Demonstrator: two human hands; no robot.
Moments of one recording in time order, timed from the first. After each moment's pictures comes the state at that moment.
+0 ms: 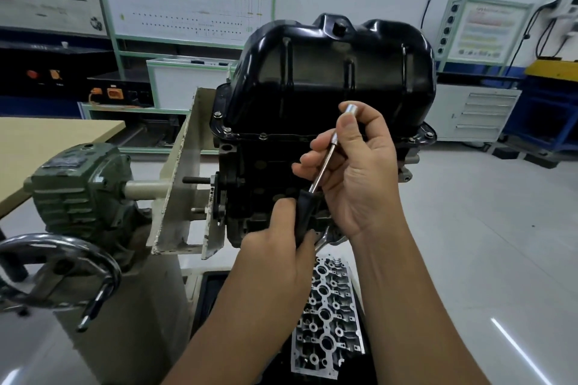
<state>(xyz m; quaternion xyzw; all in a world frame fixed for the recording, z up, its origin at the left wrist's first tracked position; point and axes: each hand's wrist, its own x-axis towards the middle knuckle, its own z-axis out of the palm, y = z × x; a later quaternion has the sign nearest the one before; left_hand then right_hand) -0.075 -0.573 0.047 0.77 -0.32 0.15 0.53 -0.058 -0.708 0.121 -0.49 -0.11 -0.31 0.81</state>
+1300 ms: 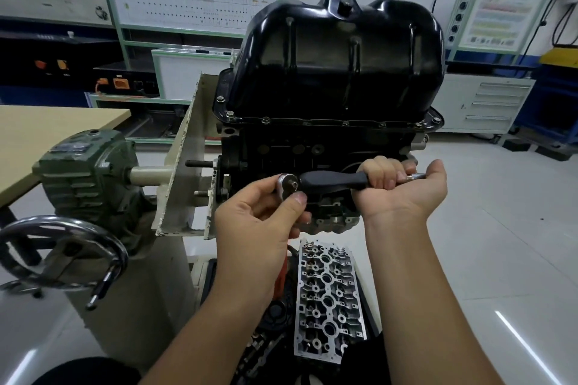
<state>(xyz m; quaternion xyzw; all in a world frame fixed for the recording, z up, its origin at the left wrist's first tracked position) -0.056 -0.585 0.037 0.54 -0.18 0.06 0.82 -0.063 -0.752 0.092 0.01 0.02 -0.31 0.95</state>
